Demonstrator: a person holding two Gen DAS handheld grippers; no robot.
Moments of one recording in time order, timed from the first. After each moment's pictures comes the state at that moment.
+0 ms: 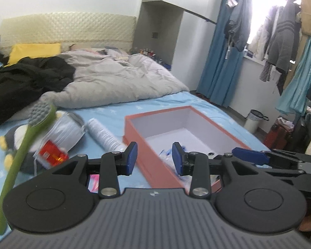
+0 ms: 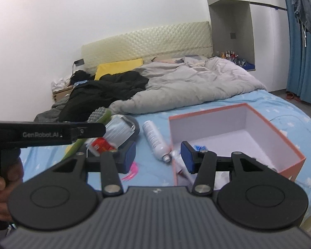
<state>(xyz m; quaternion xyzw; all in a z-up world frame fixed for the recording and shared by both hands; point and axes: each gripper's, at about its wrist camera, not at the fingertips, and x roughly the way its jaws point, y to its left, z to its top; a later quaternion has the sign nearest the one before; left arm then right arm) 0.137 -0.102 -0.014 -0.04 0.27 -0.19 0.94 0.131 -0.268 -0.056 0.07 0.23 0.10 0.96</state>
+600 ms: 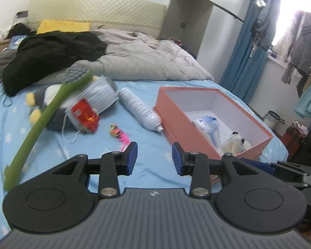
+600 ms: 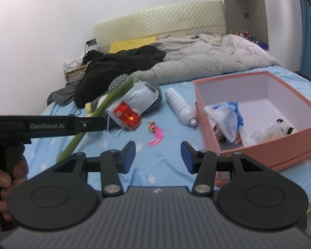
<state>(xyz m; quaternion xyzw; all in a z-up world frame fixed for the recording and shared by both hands) 0.095 -0.040 -0.069 -0.08 0.31 -0.12 0.94 0.101 -0.213 -0.101 0.07 0.29 0.14 0.95</state>
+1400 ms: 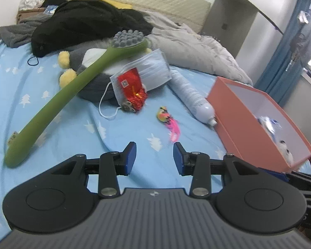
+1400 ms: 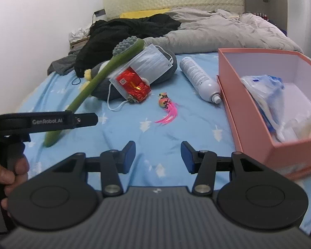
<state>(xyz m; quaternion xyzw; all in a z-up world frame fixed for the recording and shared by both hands) 0.160 0.031 -0.167 -0.14 0.34 -0.03 0.93 0.172 -0.162 -0.165 0.03 0.35 0.17 0.92</state>
